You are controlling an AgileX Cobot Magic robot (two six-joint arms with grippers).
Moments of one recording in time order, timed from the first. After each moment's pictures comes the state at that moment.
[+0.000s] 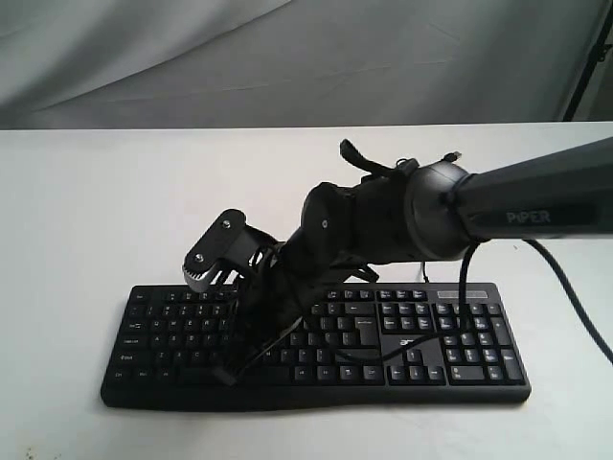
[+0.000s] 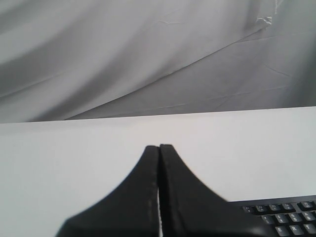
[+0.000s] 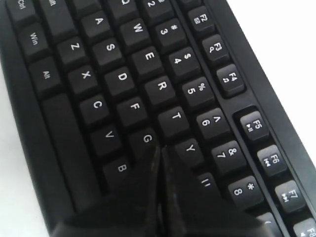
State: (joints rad) left arm 0.04 0.00 0.00 0.03 0.16 -0.02; right arm 0.92 2.06 -1.25 0.54 0.44 -0.82
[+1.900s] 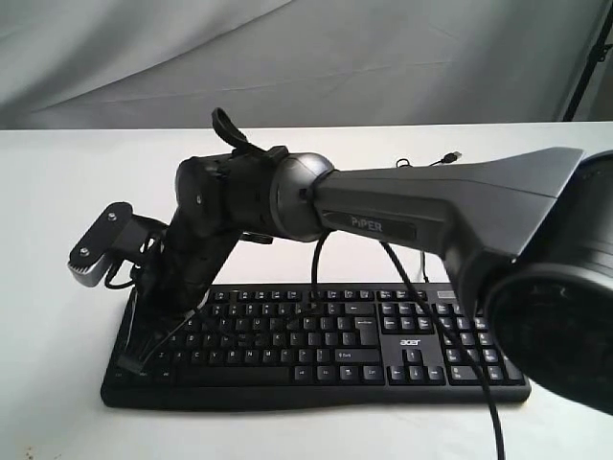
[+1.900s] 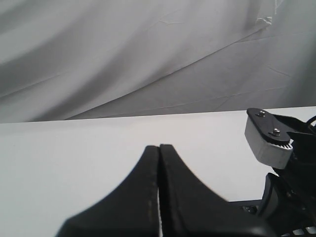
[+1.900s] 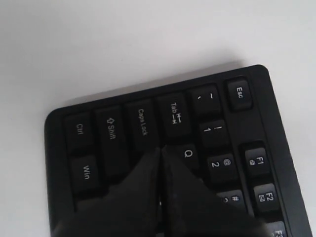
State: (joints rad) left arm 0.04 0.00 0.00 0.03 0.16 -0.02; right arm 1.02 2.32 -1.80 0.37 0.76 -0.68
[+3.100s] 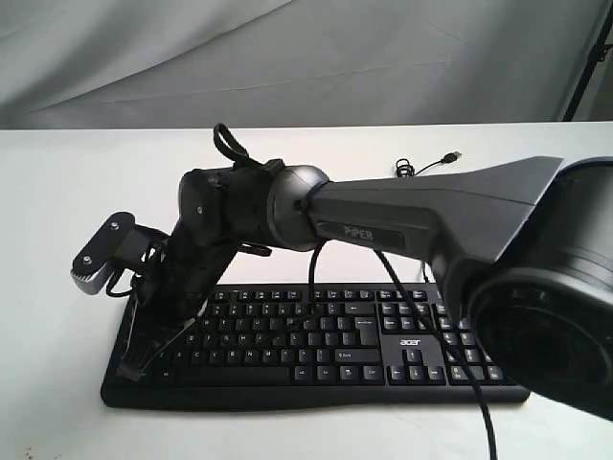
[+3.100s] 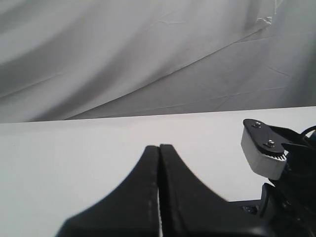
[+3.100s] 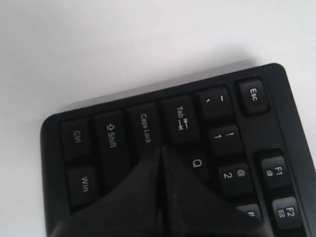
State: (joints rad) left arm 0.04 0.00 0.00 0.03 0.16 -0.02; right arm 1.02 2.36 -1.80 0.42 0.74 -0.71
